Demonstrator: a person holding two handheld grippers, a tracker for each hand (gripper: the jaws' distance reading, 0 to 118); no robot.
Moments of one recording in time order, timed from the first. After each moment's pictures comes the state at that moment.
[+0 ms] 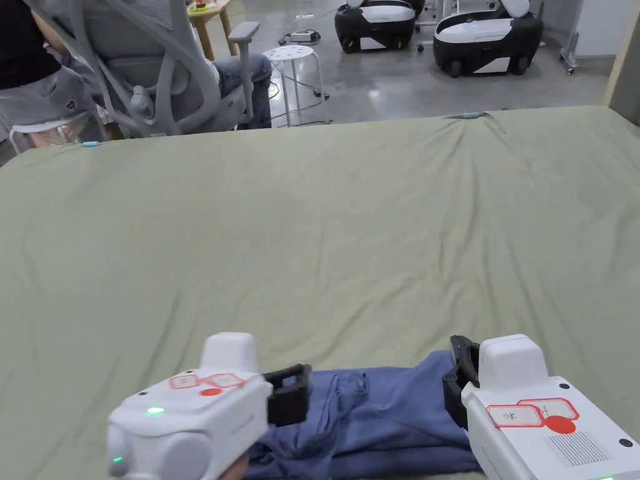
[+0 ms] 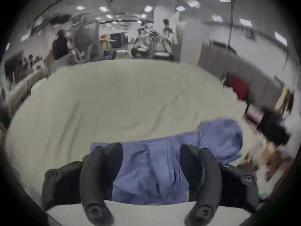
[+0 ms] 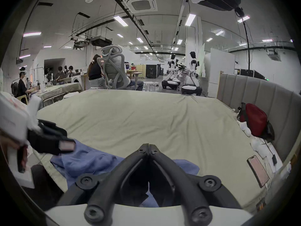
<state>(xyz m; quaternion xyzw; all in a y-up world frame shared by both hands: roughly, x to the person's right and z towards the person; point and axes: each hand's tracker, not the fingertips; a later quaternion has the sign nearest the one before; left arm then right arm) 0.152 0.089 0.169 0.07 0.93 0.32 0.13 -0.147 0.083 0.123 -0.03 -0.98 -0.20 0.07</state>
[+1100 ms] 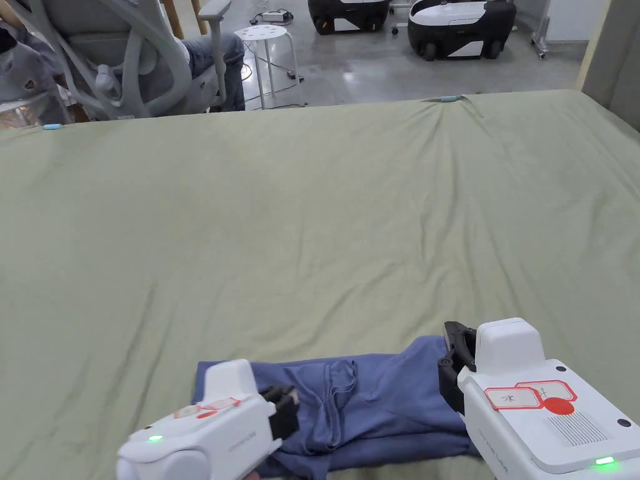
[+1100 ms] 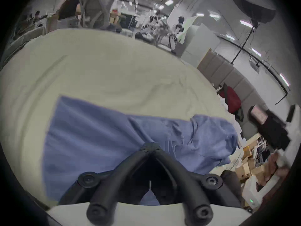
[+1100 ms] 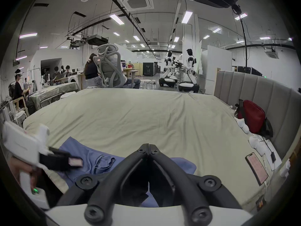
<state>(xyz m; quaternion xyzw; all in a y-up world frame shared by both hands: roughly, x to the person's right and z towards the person) 0.149 0.038 0.173 0.16 0.91 0.36 0.16 -0.145 0.084 0.128 -0.03 -0.98 -0.21 0.06</state>
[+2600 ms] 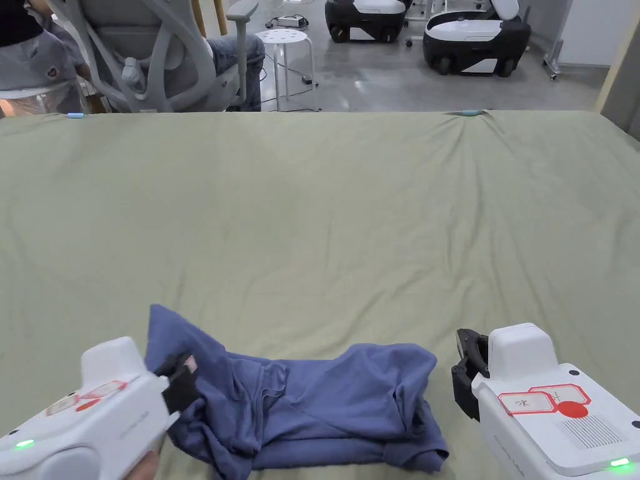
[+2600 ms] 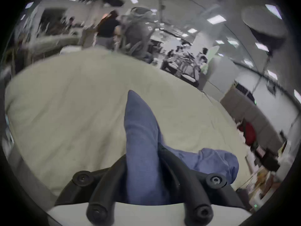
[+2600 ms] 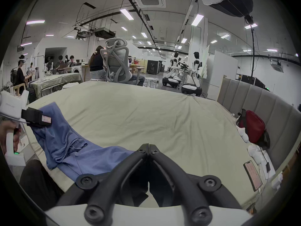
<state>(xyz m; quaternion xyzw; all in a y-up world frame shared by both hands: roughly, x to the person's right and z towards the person) 0.243 0.074 0.164 0.14 0.95 0.28 0.04 -0.110 0.091 0.129 -0.08 -0.97 -0.22 0.06</state>
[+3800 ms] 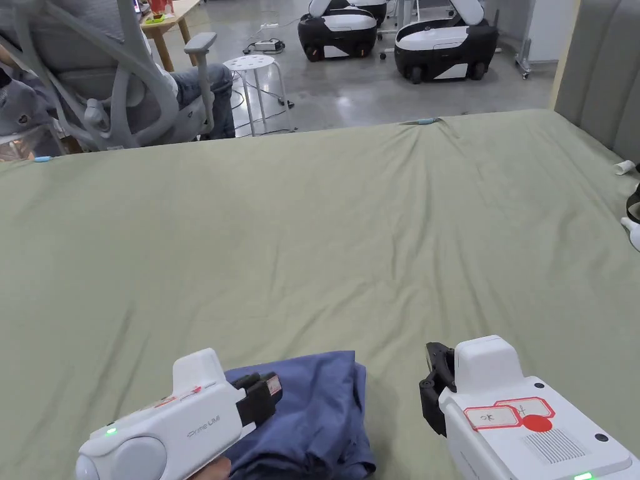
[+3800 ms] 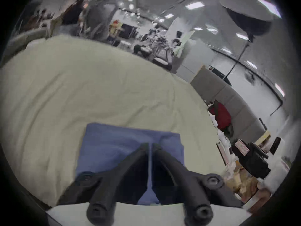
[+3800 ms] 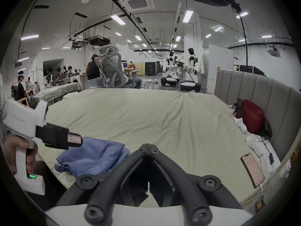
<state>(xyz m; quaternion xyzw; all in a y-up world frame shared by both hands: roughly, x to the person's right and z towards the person) 0.116 0.053 0.187 0.22 0.89 0.36 0.17 -0.186 0.091 0.112 -0.02 -0.97 -0.21 0.07</state>
